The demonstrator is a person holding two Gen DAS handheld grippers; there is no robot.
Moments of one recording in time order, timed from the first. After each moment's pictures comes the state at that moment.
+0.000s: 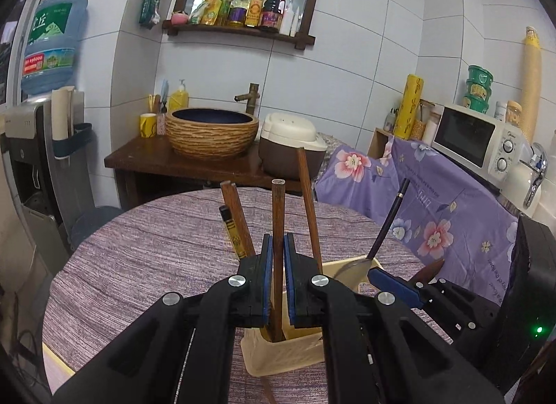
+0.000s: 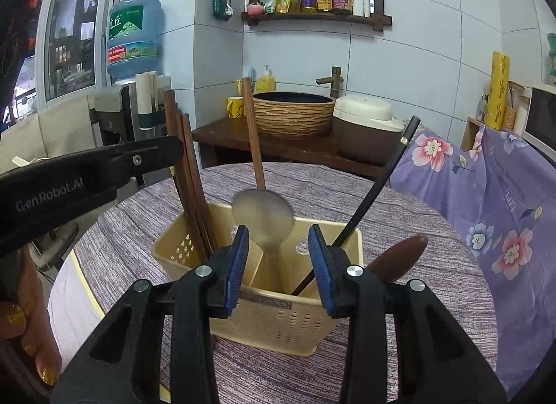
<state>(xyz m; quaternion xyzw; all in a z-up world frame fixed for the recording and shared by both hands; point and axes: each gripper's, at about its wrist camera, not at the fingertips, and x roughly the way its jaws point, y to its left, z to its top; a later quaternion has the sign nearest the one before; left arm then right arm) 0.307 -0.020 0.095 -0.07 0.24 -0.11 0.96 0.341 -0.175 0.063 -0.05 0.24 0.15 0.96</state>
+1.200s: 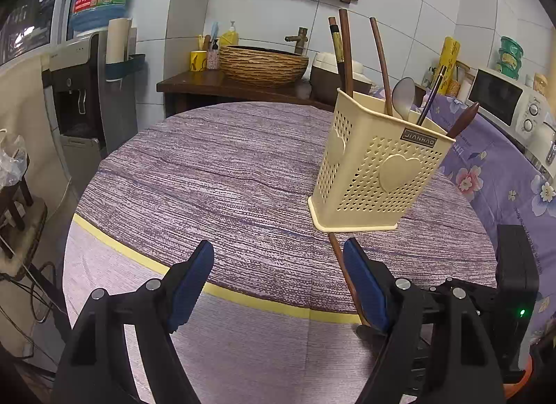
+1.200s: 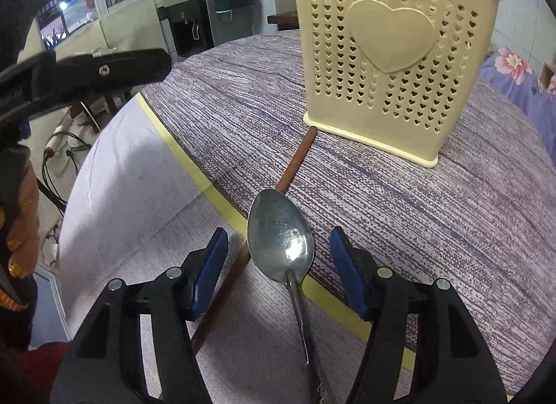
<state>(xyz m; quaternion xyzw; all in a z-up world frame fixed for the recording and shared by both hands) 0.207 0.034 -0.008 -0.08 0.33 -0.03 0.94 0.248 -0.158 -0.075 -0.11 0.42 0.29 0.86</state>
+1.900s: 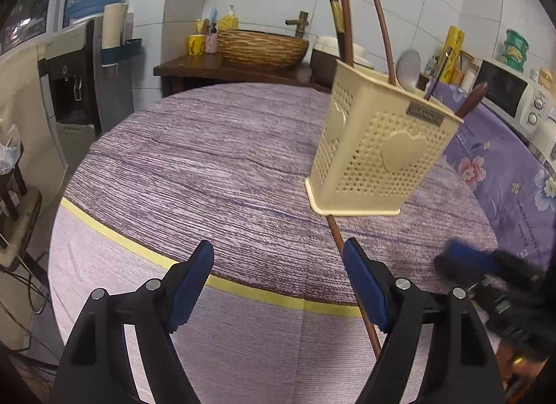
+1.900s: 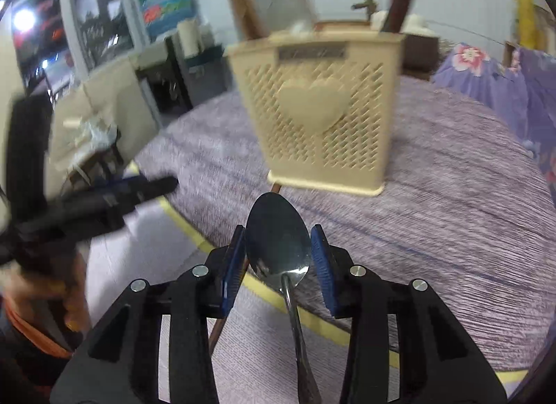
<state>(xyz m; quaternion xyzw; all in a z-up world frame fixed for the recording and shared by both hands) 0.217 0.017 -0.029 -0.08 0.37 -0.04 0.93 0.234 -0.229 -0.009 0.03 0.34 0.24 0.91</state>
